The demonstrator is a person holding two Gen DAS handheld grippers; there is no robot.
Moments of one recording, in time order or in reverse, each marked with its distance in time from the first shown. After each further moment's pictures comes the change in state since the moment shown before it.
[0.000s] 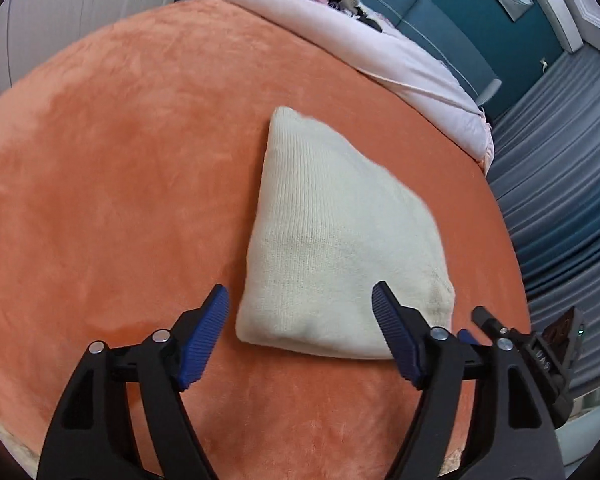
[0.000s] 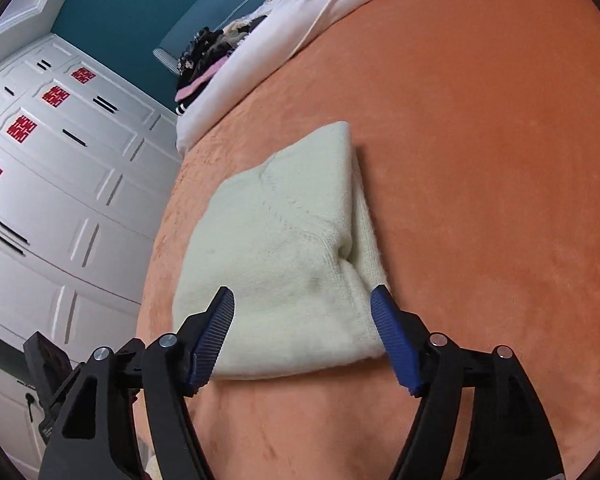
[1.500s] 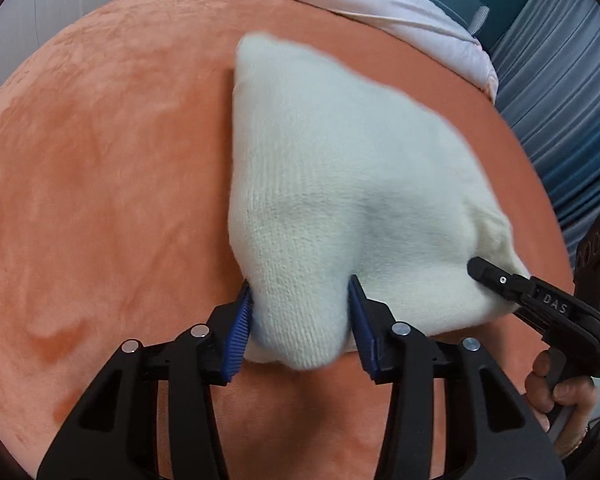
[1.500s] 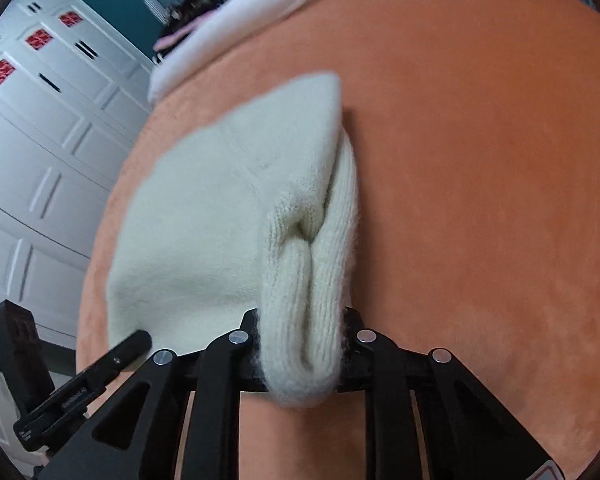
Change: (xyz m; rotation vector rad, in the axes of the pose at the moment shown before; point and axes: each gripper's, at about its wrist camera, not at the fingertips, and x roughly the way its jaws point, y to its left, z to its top) left arm 0.065 -0.025 -0.029 0.202 0.103 0.096; right arm 0.045 -0.006 0.000 -0.114 0.116 -0.134
